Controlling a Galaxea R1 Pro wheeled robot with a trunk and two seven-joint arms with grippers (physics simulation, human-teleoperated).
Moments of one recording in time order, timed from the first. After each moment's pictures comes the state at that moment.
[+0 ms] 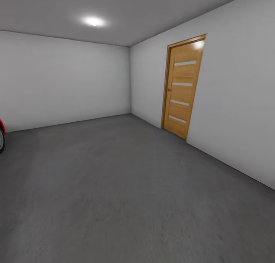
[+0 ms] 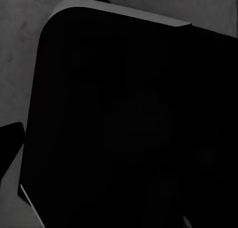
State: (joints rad) left arm 0.00 -0.04 0.06 -0.06 0.20 -0.01 0.01; right arm 0.00 -0.02 0.00 0.01 0.00 -0.17 0.00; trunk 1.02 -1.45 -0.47
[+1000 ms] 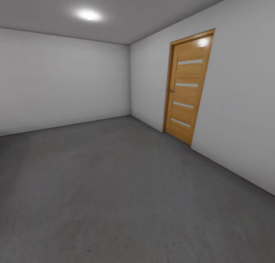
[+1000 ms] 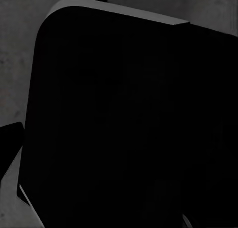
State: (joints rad) left arm 0.00 -0.04 0.06 -0.06 0.19 -0.01 0.01; right arm 0.00 -0.02 0.00 0.01 0.00 -0.17 0.00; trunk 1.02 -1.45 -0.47
